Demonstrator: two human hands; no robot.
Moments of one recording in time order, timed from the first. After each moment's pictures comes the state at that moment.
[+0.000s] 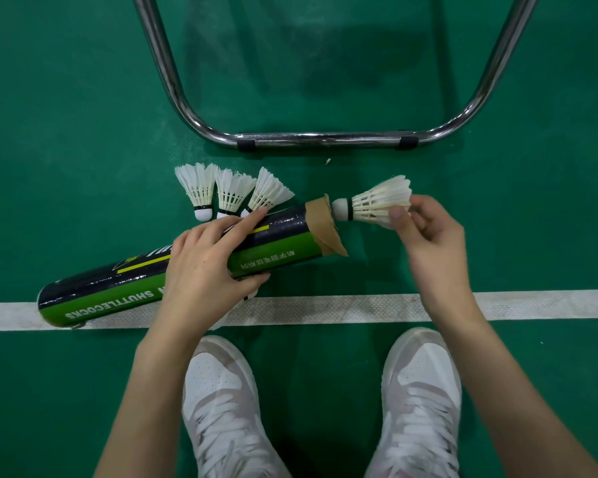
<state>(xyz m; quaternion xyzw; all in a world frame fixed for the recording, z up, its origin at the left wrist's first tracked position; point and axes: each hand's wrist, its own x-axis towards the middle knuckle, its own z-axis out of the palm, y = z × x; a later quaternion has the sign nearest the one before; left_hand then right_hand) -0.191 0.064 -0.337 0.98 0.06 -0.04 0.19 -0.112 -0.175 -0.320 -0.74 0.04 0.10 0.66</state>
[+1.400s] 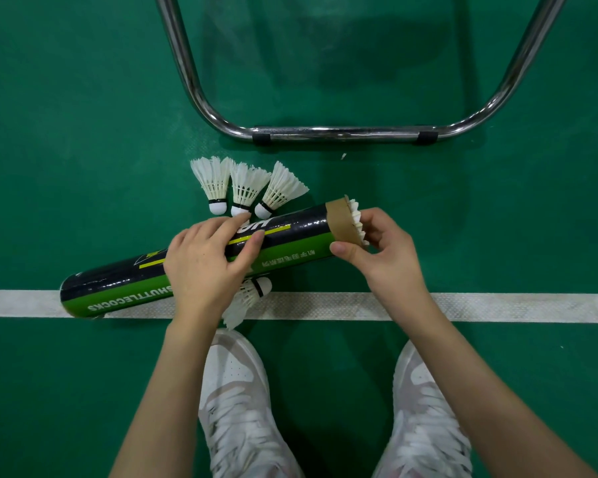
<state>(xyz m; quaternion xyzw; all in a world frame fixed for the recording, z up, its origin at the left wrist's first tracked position) -0.194 0.069 -0.353 0.97 0.17 0.04 0.16 -0.133 -0.135 -0.339 -0.73 -0.01 0.21 0.65</state>
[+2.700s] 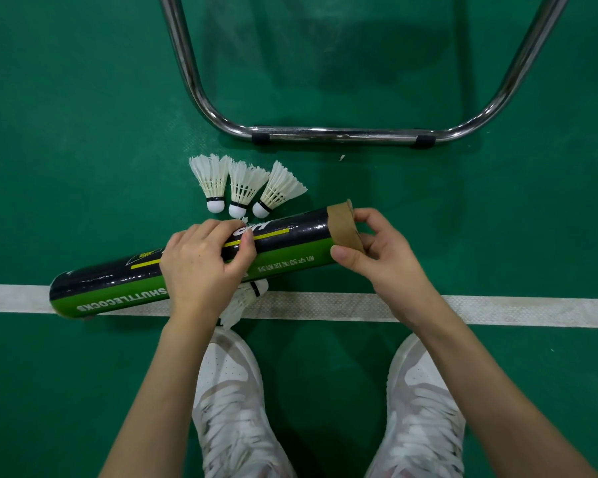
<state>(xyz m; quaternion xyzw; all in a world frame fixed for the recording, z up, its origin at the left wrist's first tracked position) -0.196 0.064 -0.346 0.97 0.17 0.10 0.16 -0.129 -0.141 -0.323 -0.64 -0.05 0.33 0.70</state>
